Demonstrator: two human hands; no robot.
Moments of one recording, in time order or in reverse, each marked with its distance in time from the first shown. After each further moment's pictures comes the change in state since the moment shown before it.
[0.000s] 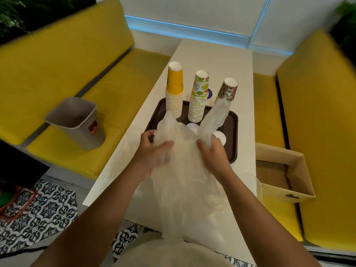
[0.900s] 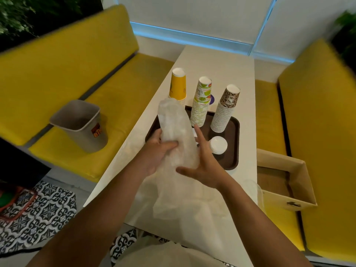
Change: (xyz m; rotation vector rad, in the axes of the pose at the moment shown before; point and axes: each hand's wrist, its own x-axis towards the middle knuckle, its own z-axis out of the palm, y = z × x) left_hand 0.007 0.020 0.004 -0.017 -0.177 0.022; right_hand -0.012 -0.004 0.000 -0.030 -0.371 -0.318
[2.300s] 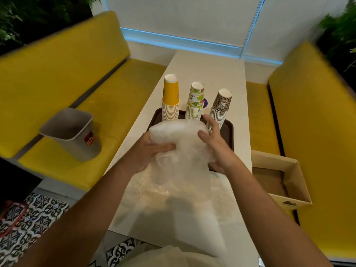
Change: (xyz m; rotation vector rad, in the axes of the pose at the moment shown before) left_hand 0.007 0.027 -0.018 -0.022 -0.257 0.142; right_hand 0.030 -0.023 -0.047 0.681 0.123 0.183
